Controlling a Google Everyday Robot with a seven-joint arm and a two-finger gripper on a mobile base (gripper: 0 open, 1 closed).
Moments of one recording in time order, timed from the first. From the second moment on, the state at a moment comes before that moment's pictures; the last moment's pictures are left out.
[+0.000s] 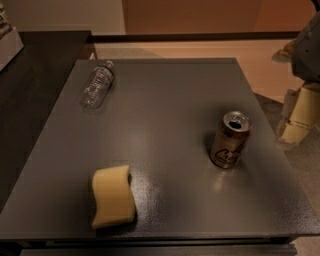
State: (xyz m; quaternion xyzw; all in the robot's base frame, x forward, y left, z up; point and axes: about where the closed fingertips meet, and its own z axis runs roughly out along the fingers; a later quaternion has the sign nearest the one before) arm 0.438 -0.217 0.976 -0.60 0.78 -0.03 0.16
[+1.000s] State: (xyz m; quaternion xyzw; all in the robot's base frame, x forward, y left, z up) arm 0.445 -0.201 0.955 -0.63 0.76 0.02 0.18
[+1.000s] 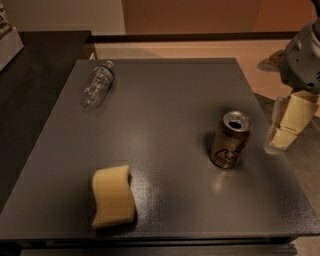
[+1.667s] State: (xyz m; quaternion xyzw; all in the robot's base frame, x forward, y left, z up) arm 0.439 -0.177 0.928 -0.66 0.73 0.07 0.19
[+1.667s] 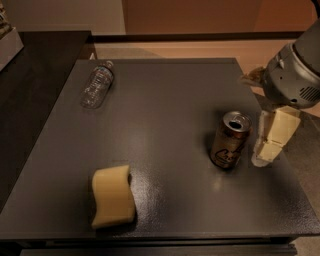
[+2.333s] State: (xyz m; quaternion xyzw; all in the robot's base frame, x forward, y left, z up) arm 0.430 -0.166 0.911 -0.67 0.71 0.09 0.19
